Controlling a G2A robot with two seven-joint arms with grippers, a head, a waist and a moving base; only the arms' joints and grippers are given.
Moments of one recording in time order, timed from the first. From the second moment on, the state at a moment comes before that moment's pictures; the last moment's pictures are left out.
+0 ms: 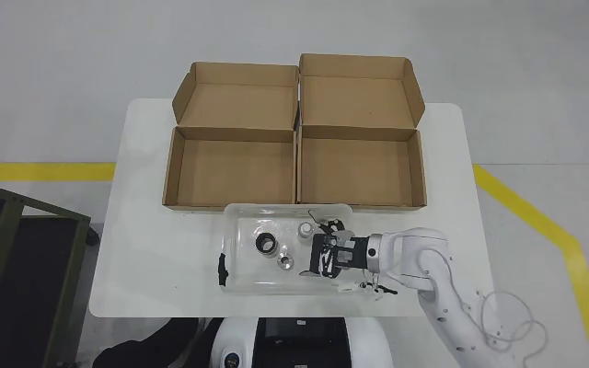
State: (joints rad) left arm -0.39 -0.34 -0.21 -1.15 3.07 0.45 0.08; right arm -1.26 -1.19 1.14 -1.85 -1.38 -0.95 0.41
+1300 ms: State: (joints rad) left arm -0.39 -0.34 -0.21 -1.15 3.07 0.45 0.08; right arm -1.15 -1.17 1.06 -1.80 -1.30 -0.88 0.52
